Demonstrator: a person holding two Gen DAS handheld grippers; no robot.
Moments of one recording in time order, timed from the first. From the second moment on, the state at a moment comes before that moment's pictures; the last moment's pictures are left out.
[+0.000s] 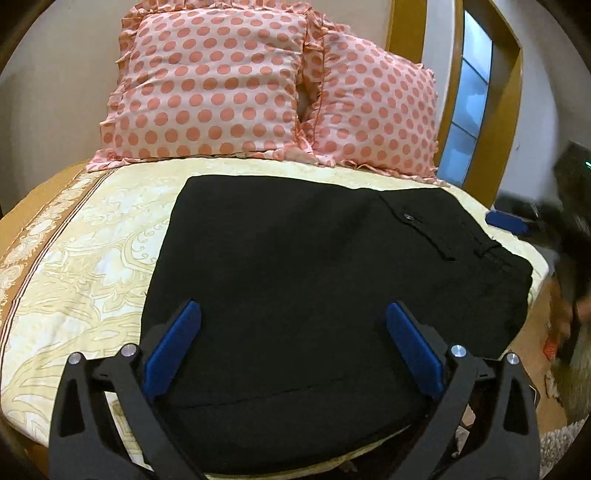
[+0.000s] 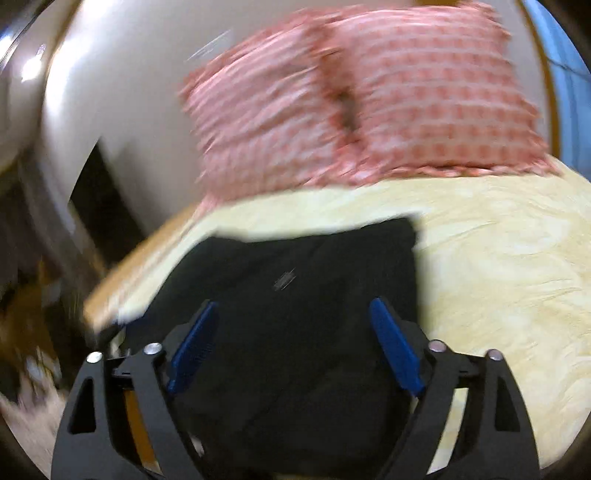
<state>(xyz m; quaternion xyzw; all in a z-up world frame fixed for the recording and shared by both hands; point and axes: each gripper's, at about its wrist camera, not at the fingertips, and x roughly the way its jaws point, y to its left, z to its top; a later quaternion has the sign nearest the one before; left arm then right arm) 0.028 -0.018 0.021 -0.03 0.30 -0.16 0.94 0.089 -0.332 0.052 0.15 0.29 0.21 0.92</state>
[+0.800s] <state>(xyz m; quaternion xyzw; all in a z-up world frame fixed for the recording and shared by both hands) 0.029 -0.012 0.018 -0.03 0.28 -0.19 0.94 0.146 -0.339 0.002 0.17 0.39 0.25 0.87</state>
